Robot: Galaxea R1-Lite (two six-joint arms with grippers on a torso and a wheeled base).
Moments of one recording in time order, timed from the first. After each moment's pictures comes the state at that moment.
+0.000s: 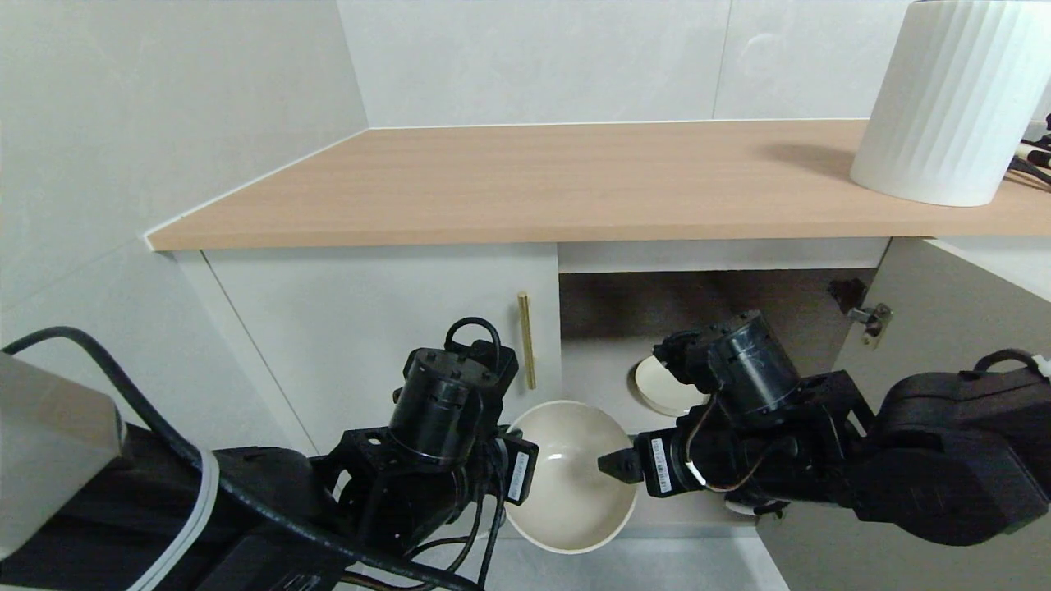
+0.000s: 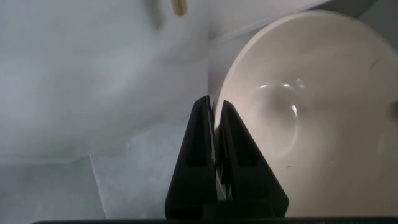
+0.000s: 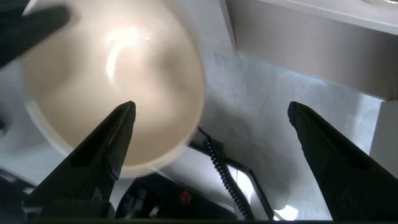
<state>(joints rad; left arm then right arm) -0.74 1.86 -0.75 -0.50 0.31 -0.19 0.76 1.84 -0.98 -0.13 -0.11 0.41</state>
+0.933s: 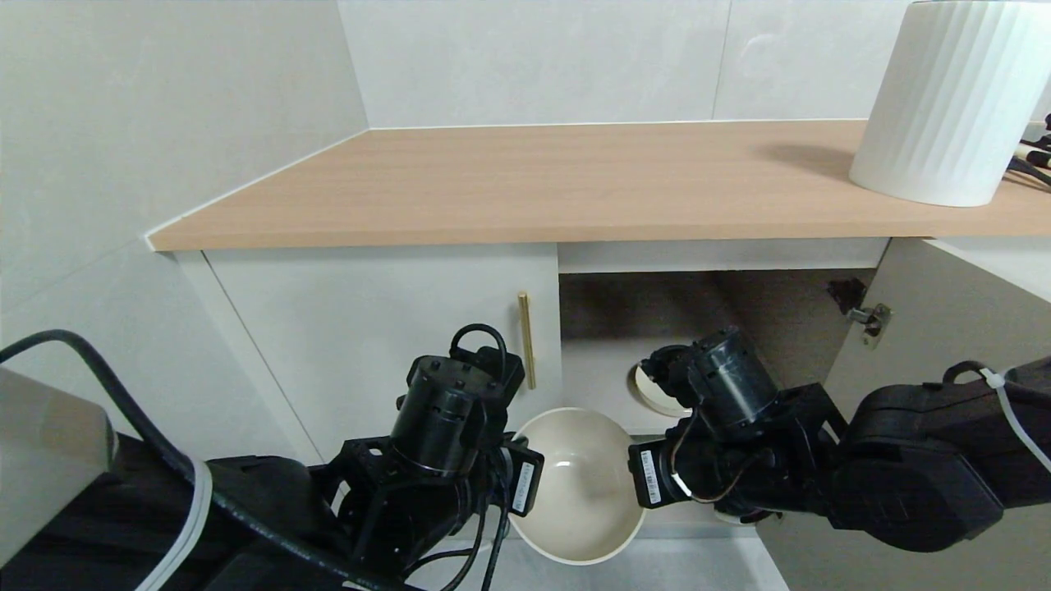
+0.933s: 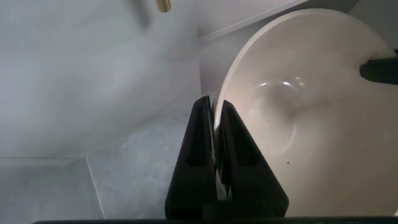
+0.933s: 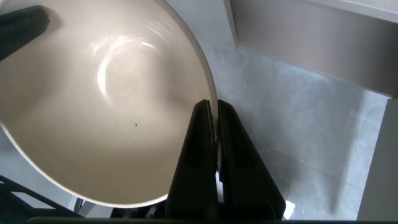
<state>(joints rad) -0.76 1.85 -0.74 -0.50 0.31 -0.19 0.76 1.88 -0.97 -0.15 -0.11 0.41</state>
